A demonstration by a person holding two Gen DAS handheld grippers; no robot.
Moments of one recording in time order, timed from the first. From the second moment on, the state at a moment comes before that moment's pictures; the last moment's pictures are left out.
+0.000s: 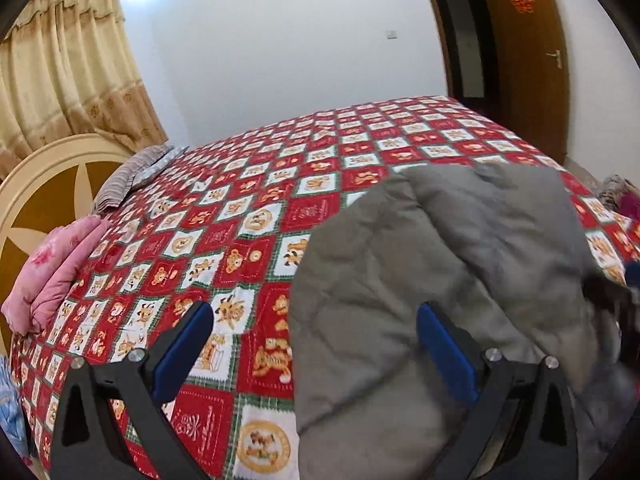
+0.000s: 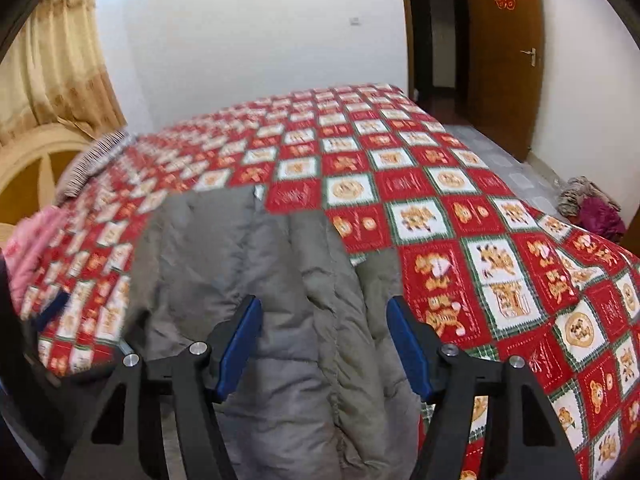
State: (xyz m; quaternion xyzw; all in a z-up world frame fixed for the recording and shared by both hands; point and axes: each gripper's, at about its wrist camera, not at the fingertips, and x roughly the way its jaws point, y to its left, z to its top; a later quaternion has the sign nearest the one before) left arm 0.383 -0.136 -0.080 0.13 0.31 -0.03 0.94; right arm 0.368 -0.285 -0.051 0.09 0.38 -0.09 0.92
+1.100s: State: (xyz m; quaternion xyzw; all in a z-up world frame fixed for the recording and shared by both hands) left arm 0.410 -0.155 -0.156 0.04 0.41 -0.09 0.91; right arm 0.381 -0.304 -0.158 0.09 0.41 -0.11 0.90
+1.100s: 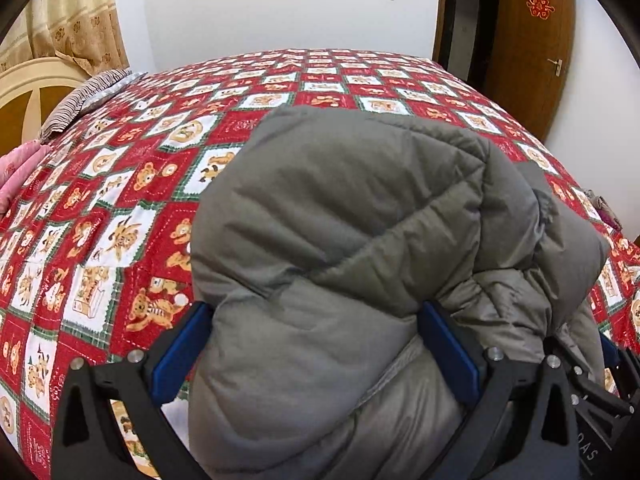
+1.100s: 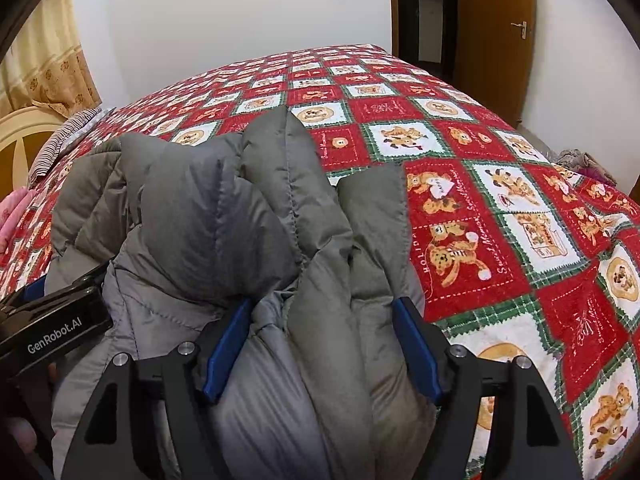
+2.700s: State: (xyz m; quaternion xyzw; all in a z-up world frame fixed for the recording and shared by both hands) left arm 0.397 -0.121 -0.152 0.02 0.42 -0.09 0.90; right arm 0.426 -0.280 -0.136 0.11 0.41 -0.07 0.90
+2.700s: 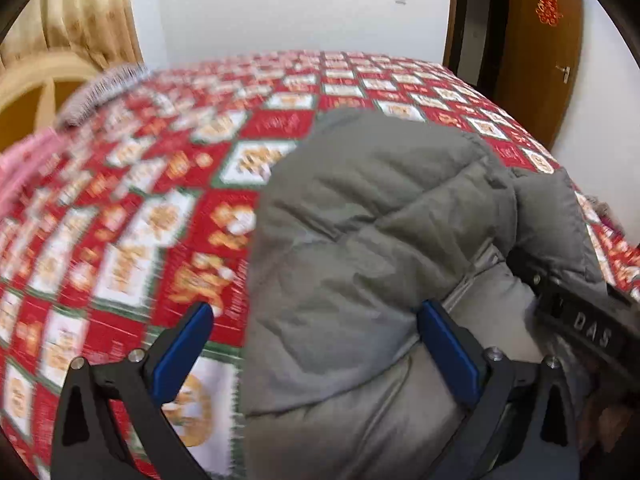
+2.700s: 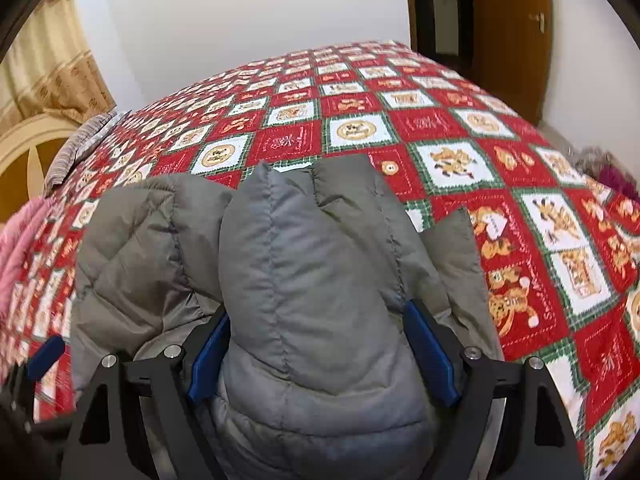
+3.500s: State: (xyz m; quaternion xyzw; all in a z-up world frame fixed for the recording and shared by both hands) left arm 0.392 -0.130 -0.166 0.01 0.44 -0.13 0.89; right arm 0.352 -0.324 -0.128 0.20 0.24 -0.07 0.95
